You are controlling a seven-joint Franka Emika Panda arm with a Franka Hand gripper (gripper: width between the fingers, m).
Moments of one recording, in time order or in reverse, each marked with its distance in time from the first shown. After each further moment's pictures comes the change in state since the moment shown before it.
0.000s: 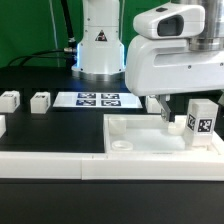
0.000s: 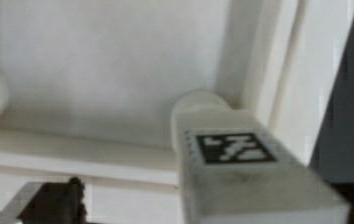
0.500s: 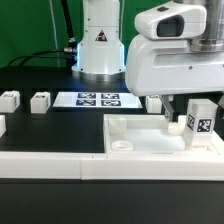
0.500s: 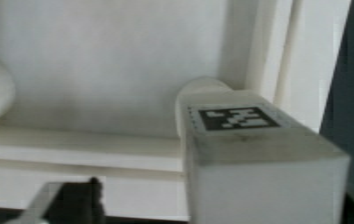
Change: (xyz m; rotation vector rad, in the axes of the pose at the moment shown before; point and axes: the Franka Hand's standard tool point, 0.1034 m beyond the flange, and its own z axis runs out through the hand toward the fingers) arm 0.001 0.000 0.001 0.001 0.000 0.040
